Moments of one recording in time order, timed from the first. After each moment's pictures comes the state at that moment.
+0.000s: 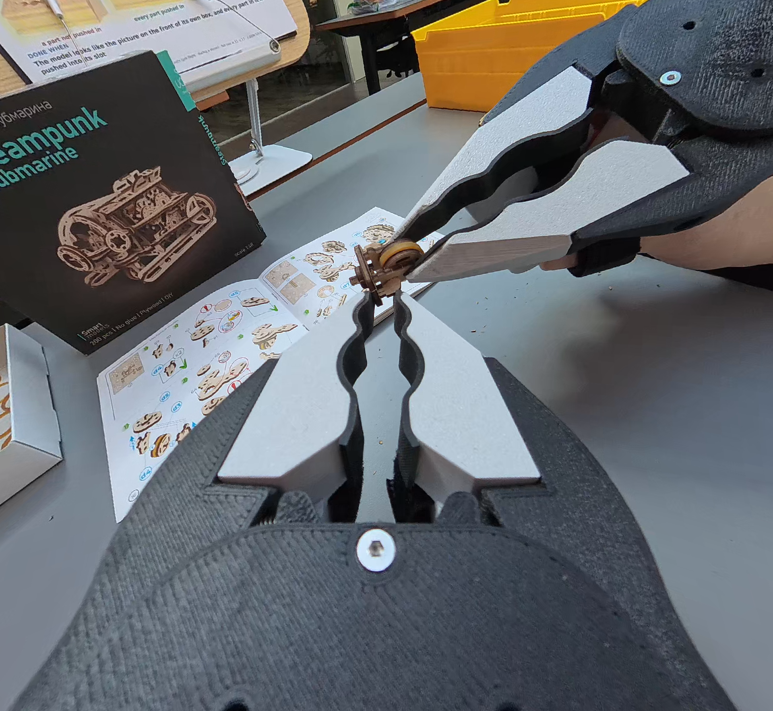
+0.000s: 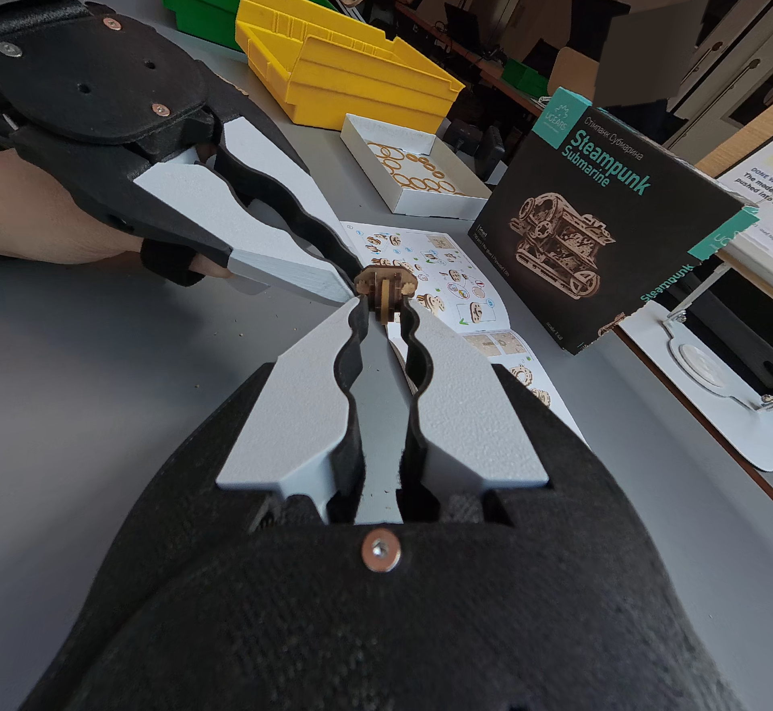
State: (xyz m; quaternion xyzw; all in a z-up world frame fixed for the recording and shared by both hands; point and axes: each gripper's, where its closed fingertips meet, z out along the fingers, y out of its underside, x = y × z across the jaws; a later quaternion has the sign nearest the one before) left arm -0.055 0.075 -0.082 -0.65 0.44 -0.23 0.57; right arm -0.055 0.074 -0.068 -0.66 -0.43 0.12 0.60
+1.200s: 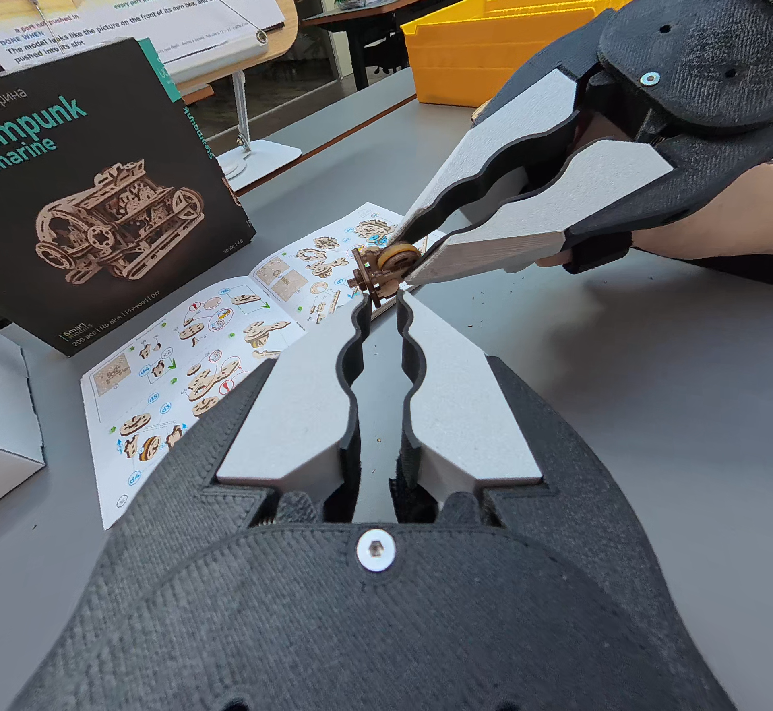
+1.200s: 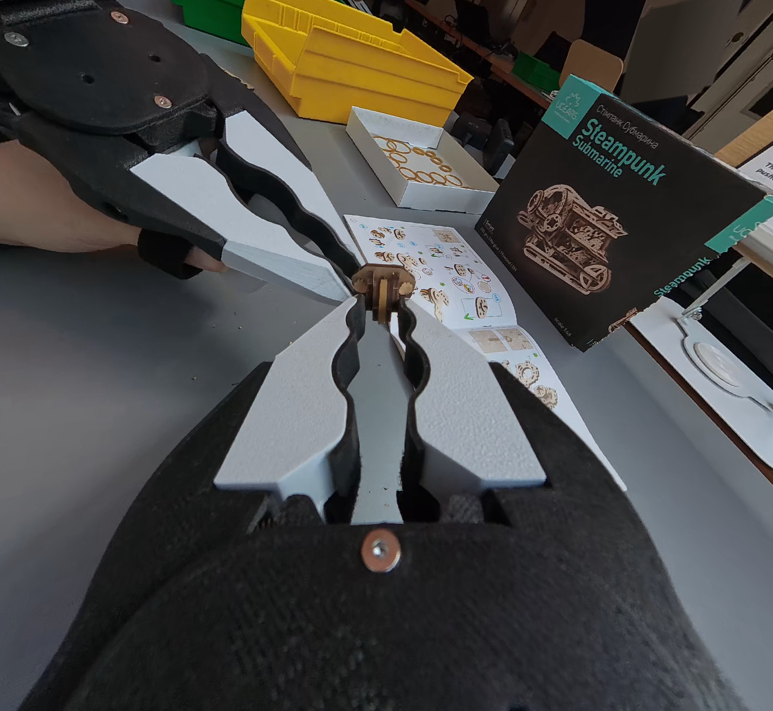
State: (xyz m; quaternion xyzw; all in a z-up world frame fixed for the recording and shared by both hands) left arm -0.055 0.075 -0.086 -0.65 0.45 -0.24 0.56; right arm -0.053 0.075 -0.074 -0.66 -0.44 0.13 0.60
